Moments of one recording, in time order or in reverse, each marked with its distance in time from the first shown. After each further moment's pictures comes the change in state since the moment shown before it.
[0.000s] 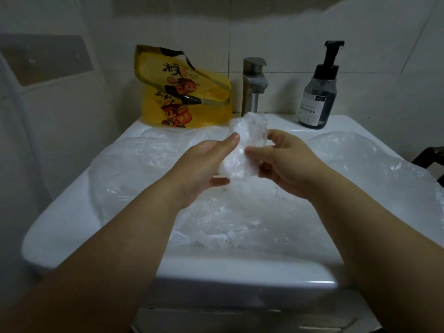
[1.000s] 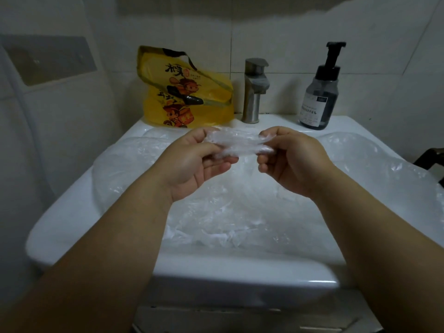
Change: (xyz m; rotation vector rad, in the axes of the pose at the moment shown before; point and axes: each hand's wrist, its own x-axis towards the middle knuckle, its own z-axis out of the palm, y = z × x) left_hand -0.005 0.012 -0.014 -0.360 -0.075 0.071; right_hand -0.007 -0.012 0.001 0.357 -0.030 -0.003
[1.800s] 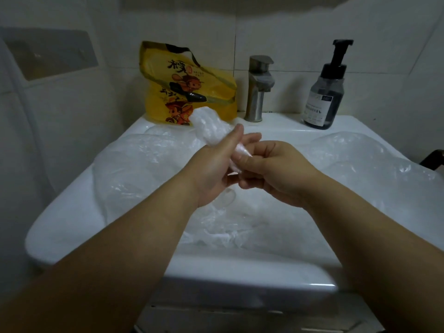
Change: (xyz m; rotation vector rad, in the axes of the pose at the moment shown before) left_hand 0.009 -0.020 0.021 0.123 -0.030 -0.106; right_hand -0.003 0.019 0.016 -0.284 -0.160 0.031
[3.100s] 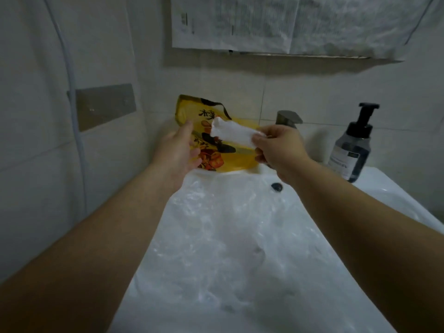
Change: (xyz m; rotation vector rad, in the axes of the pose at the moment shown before) left_hand 0.032 0.094 -0.095 -0.026 0.583 0.213; right_hand 0.117 -0.067 0.015 -0.340 0.441 -0.184
